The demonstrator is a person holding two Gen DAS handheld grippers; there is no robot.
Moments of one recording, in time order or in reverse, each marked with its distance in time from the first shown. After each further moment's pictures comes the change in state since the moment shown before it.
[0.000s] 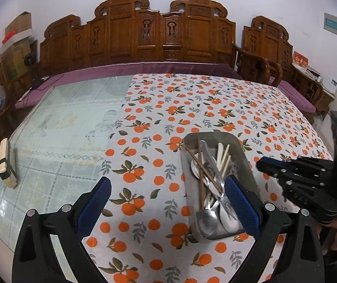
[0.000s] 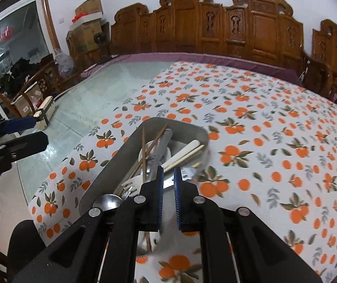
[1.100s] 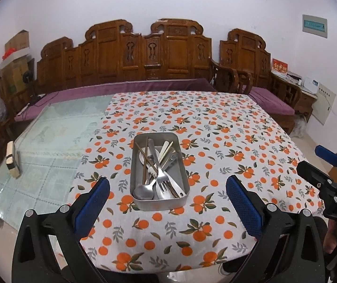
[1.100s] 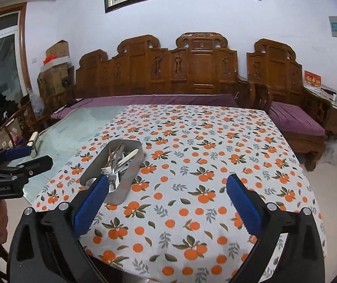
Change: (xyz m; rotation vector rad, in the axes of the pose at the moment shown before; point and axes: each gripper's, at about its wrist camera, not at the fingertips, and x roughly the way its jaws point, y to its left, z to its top) left arm -0.114 -0.109 -0.051 0.033 -0.125 -0.032; right arm -0.223 -0.028 -0.097 0.129 -0.259 -0.255
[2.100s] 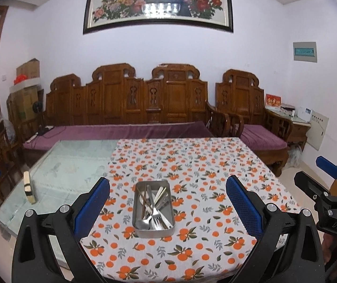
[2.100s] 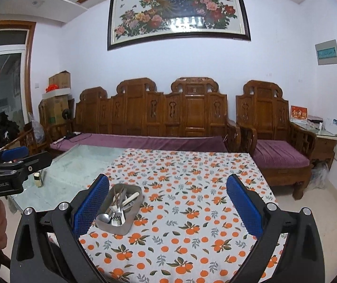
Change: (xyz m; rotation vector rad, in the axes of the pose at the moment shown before) left arm -0.117 -0.030 0.043 0.002 -0.249 0.016; right arm -0.119 0.012 0.049 -0.025 -0.251 -0.049
